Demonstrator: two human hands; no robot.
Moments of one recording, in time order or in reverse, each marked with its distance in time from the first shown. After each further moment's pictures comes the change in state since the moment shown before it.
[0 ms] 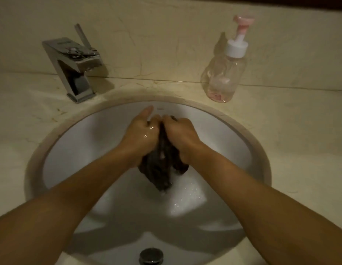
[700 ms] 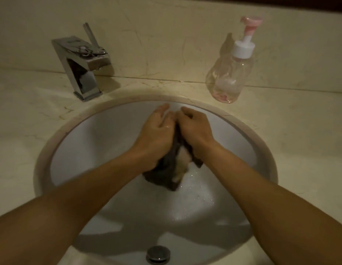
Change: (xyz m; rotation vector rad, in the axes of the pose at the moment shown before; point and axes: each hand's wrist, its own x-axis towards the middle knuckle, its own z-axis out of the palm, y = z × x) left_hand -0.027 0.015 0.013 -0.055 -0.029 0.064; right_hand 0.004 0.006 -0.012 -0.007 0.109 -0.197
